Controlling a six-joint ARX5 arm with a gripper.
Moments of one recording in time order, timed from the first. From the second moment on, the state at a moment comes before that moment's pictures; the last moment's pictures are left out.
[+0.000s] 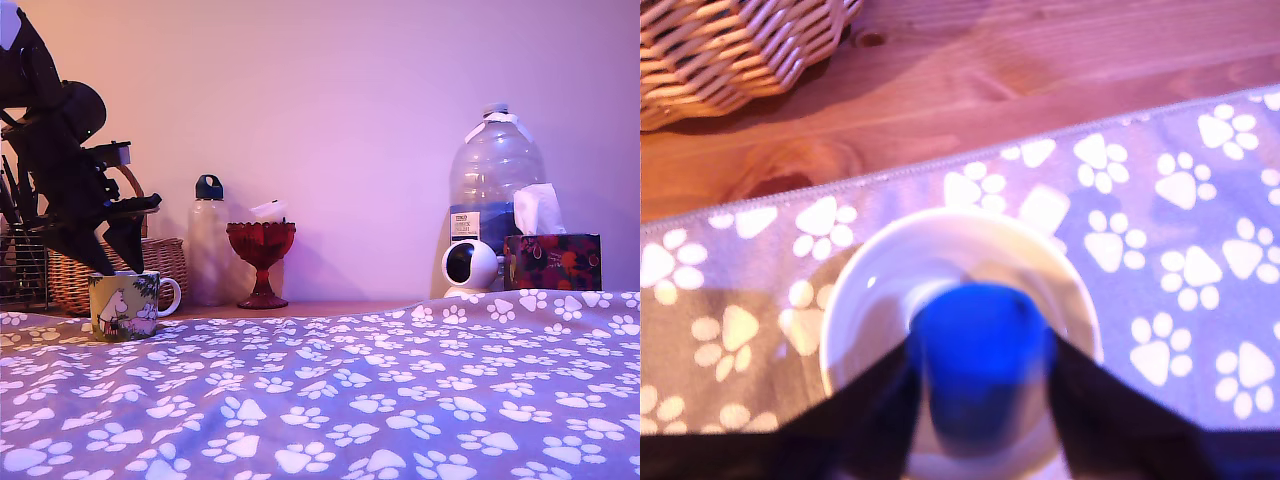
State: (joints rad) arm -0.08 2.06 1.63 -0.52 0.19 0.06
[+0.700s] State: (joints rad) arm -0.08 1.97 1.68 -0.68 0.25 0.10
